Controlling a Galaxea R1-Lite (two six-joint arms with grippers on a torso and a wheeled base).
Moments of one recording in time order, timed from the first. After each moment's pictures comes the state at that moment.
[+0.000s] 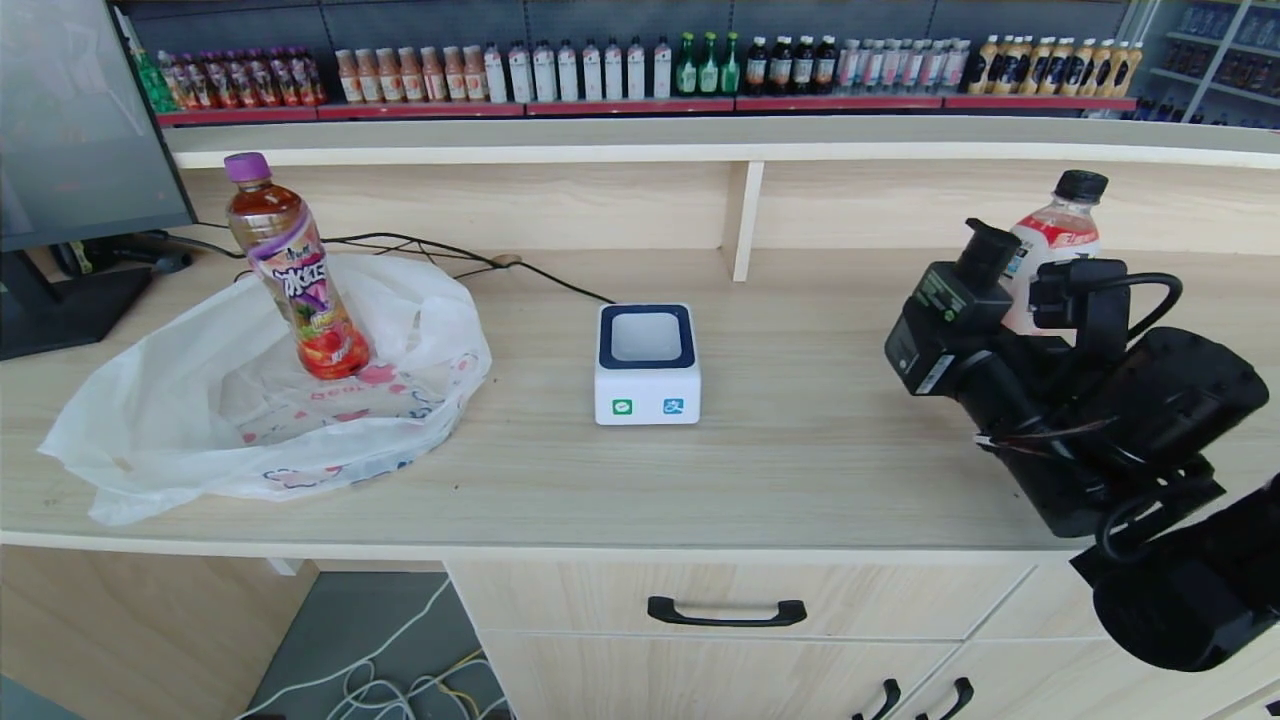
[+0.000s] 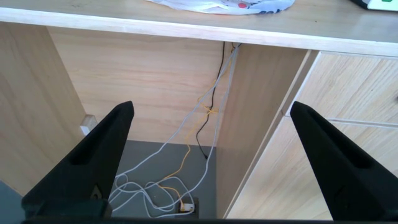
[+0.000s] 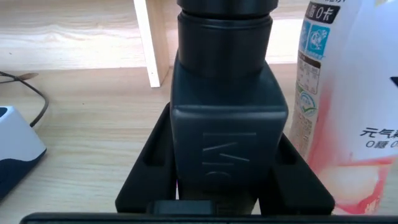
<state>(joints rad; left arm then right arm) 0.00 0.00 0.00 0.00 0.00 0.00 0.33 1.86 -0.60 -1.57 -0.25 -0.04</state>
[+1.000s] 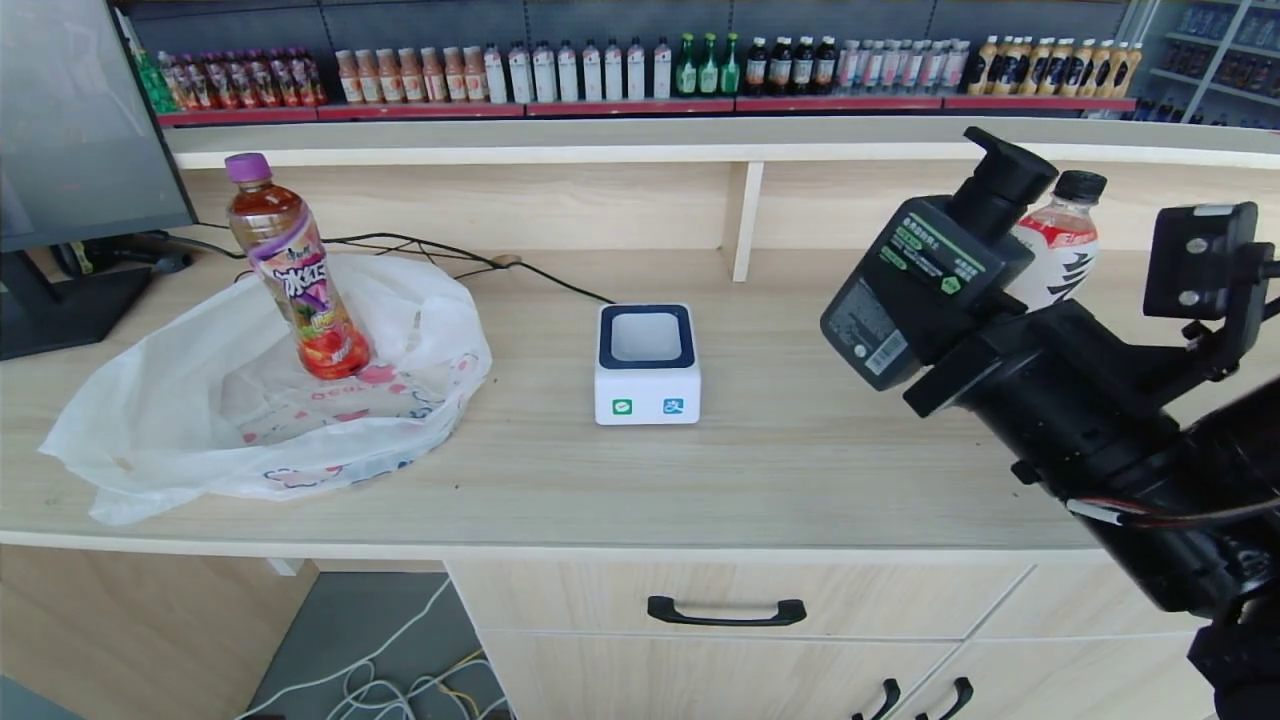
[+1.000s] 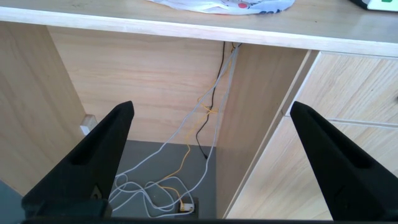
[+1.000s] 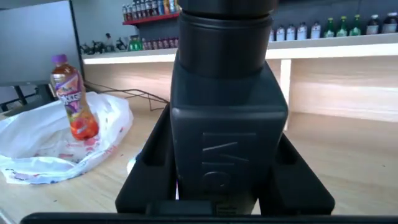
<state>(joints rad) 0.00 0.00 0.00 0.00 0.00 0.00 0.60 1.63 -0.53 -1.57 -0.06 0.00</state>
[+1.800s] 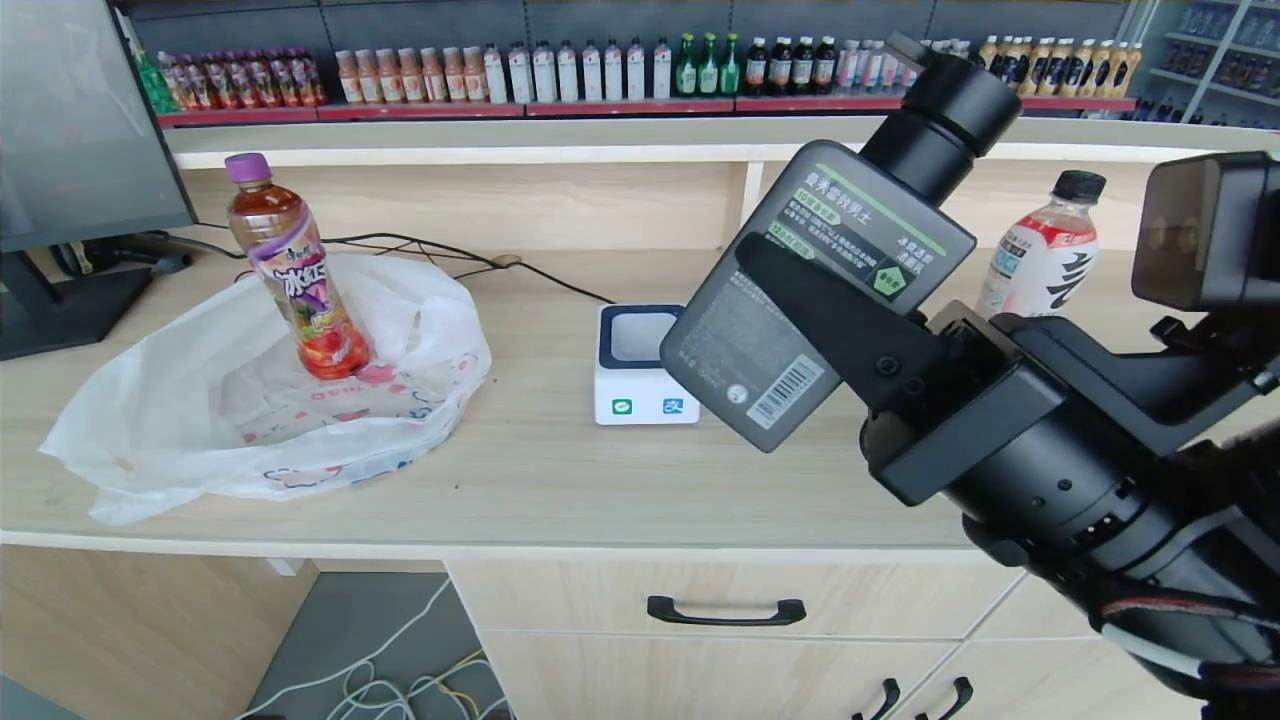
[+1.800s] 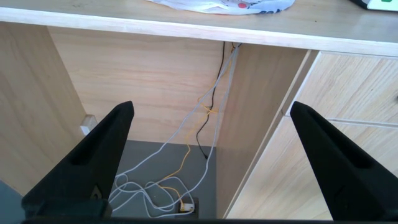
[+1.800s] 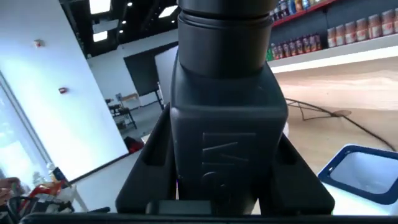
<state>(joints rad) 0.00 0.00 0.00 0.00 0.00 0.00 0.88 1.62 -0.61 -1.57 0.12 0.30</state>
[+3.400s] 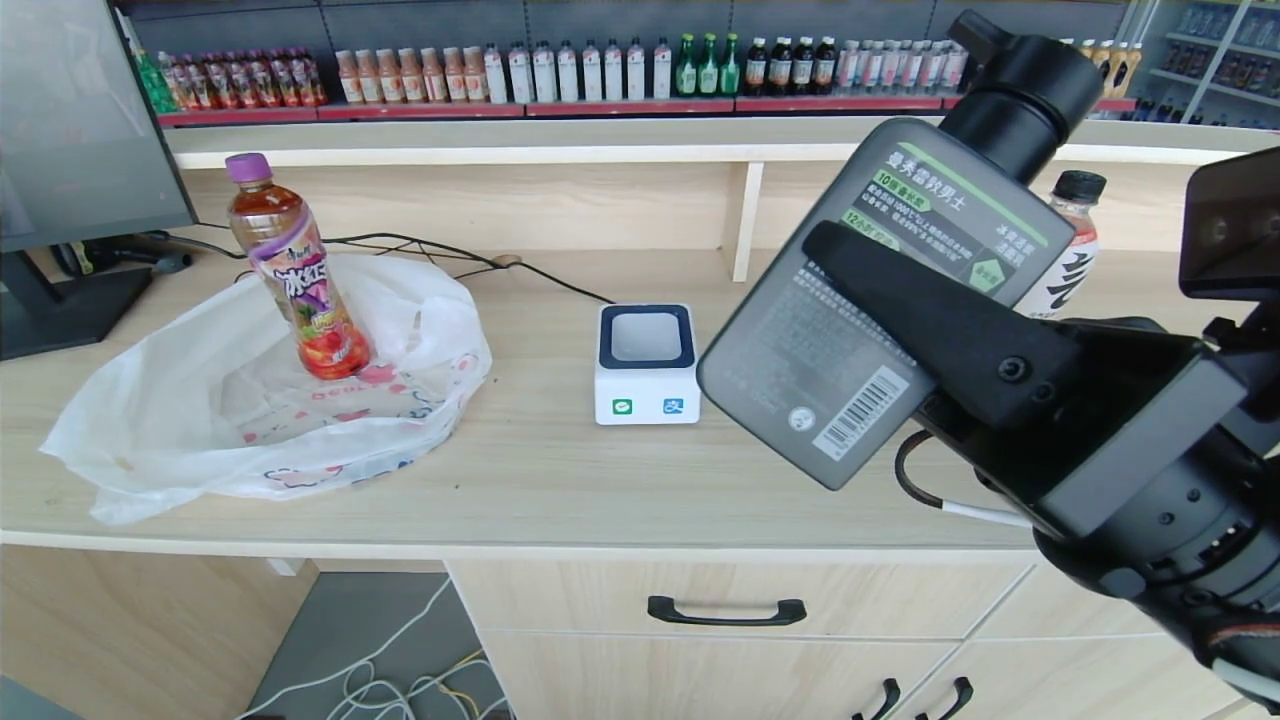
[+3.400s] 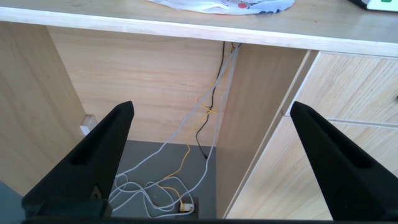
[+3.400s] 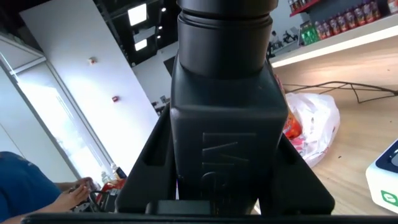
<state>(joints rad) 0.00 0.00 0.00 0.00 0.00 0.00 0.86 1.55 -0.56 -1.57 0.22 0.52</state>
